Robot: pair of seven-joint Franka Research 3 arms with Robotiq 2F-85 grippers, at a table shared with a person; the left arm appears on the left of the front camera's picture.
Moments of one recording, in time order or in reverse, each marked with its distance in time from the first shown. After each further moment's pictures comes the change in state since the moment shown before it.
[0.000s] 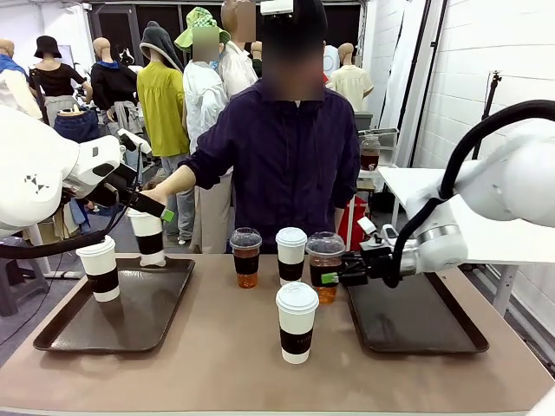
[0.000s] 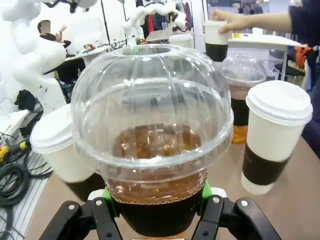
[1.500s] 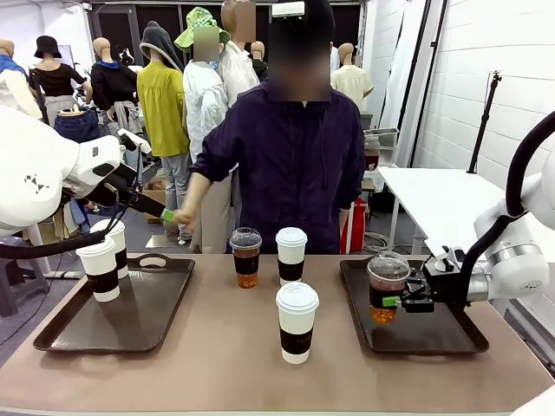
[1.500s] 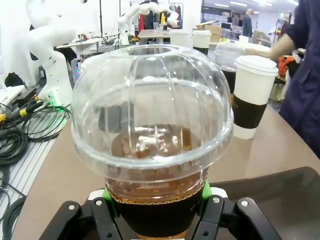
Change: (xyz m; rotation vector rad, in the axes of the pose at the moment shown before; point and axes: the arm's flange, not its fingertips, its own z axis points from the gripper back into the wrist) left arm 0.000 0.000 0.000 0.000 0.000 0.000; right arm -0.066 0.057 0.116 -0.080 -0.012 0.123
